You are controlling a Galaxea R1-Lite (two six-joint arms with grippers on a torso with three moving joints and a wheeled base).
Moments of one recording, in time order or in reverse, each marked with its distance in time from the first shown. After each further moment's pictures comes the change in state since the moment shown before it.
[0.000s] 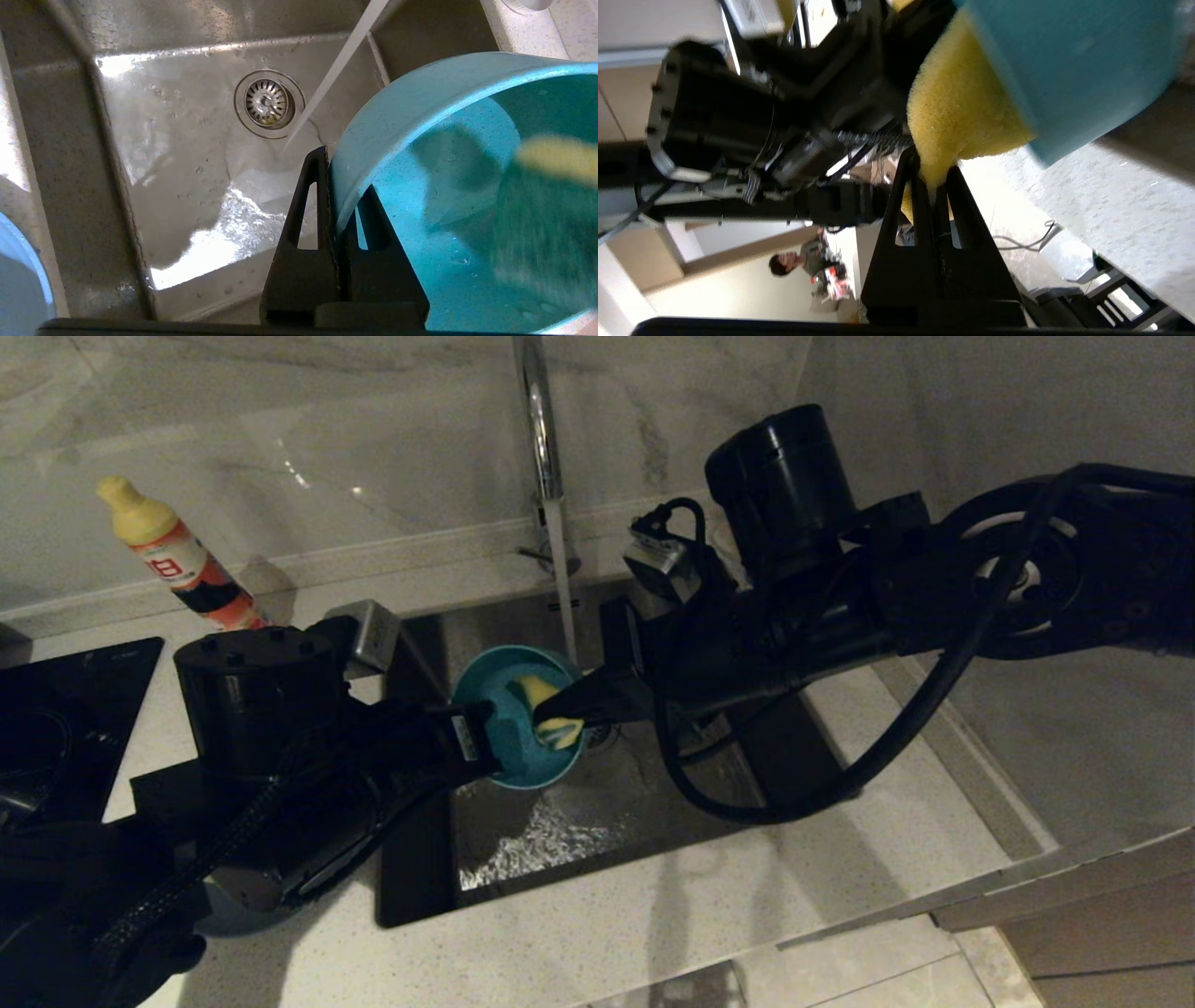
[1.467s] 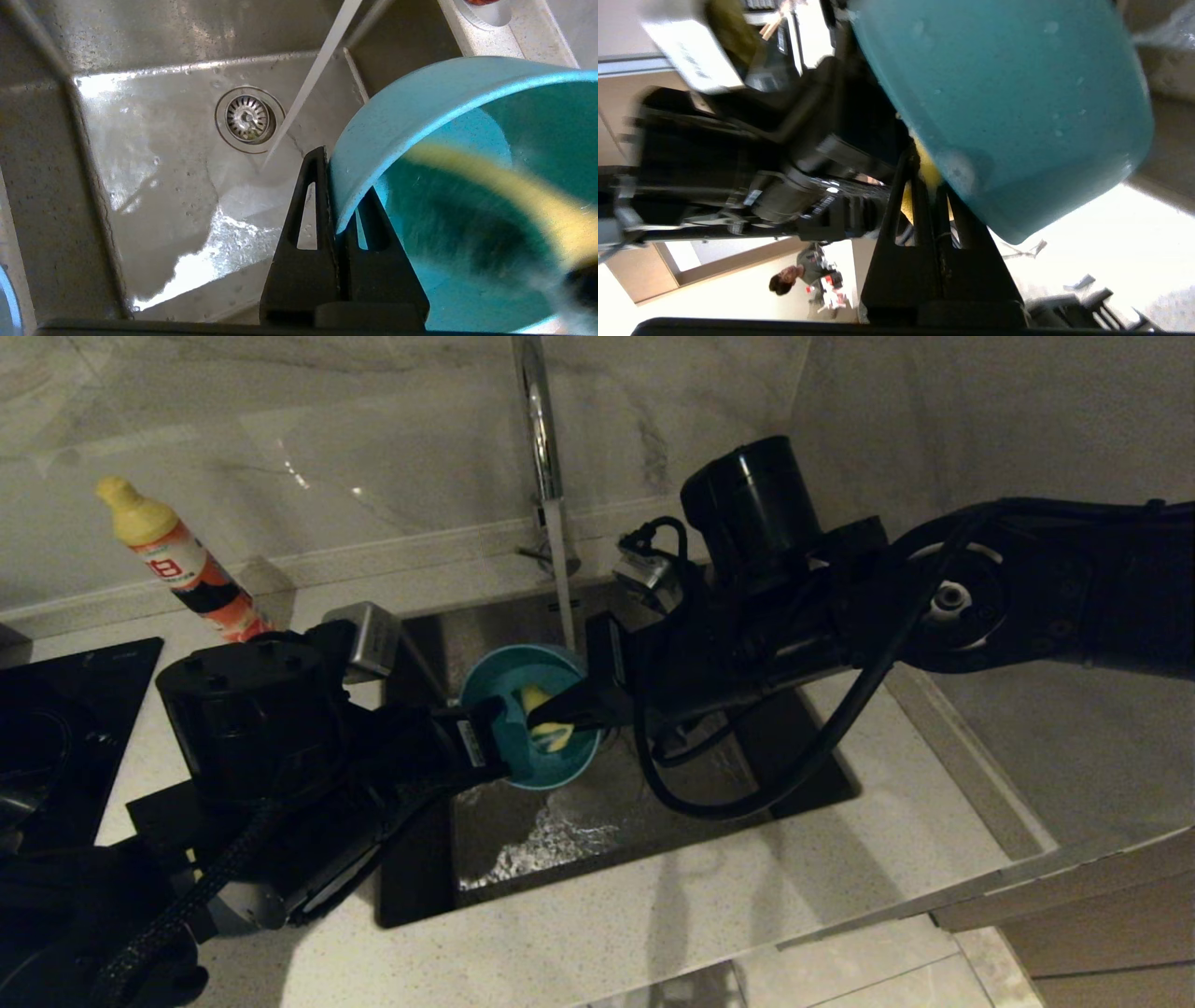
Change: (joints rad) left arm -0.034 0.003 0.049 -0.124 -0.002 0.012; right arm -0.003 0.050 -0.016 -0.023 -0.020 0.000
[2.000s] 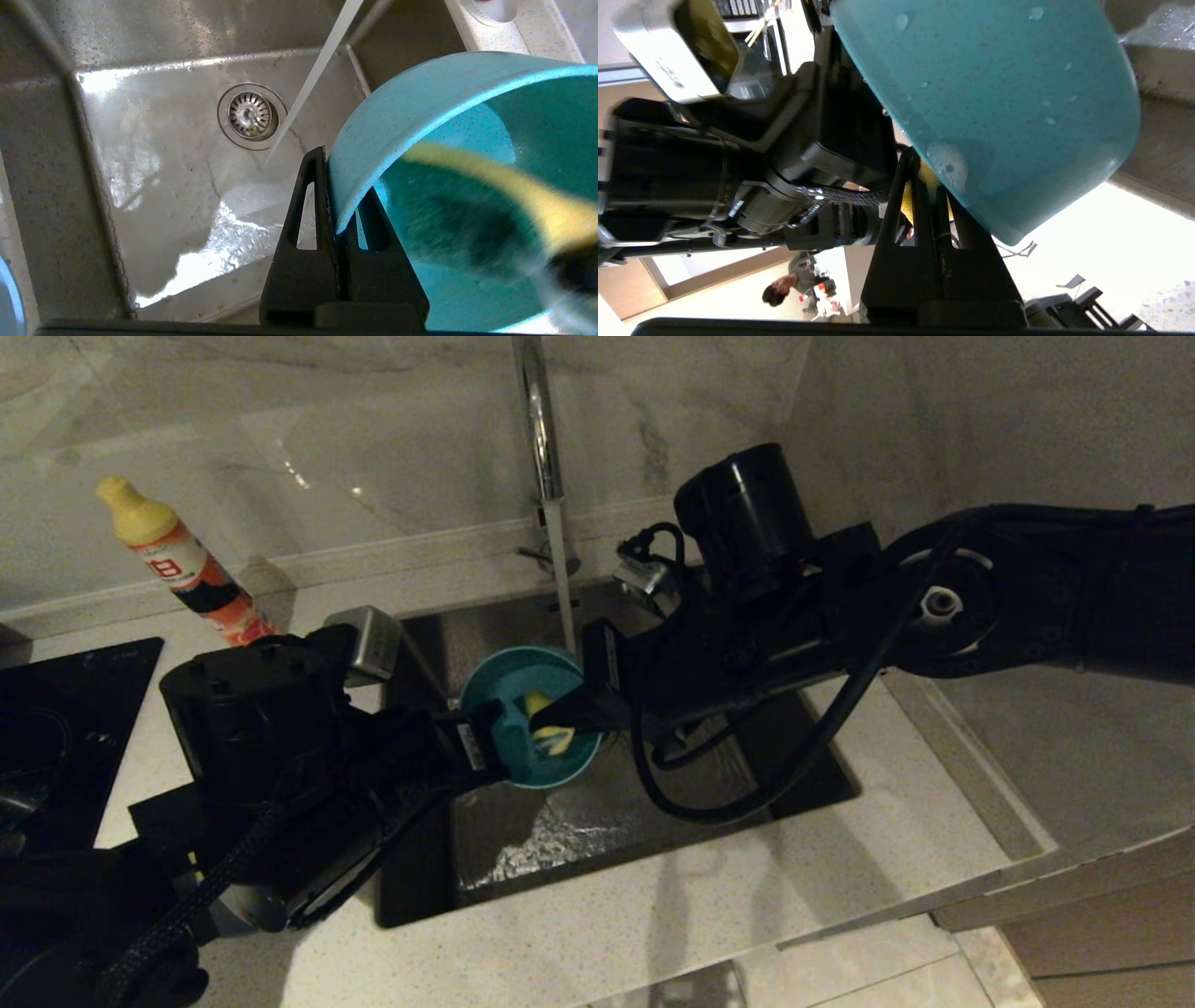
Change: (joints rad) left arm 0.000 0.001 0.008 -0.001 0.002 -0.001; right arm -0.001 0.003 0.000 0.002 -0.047 0.001
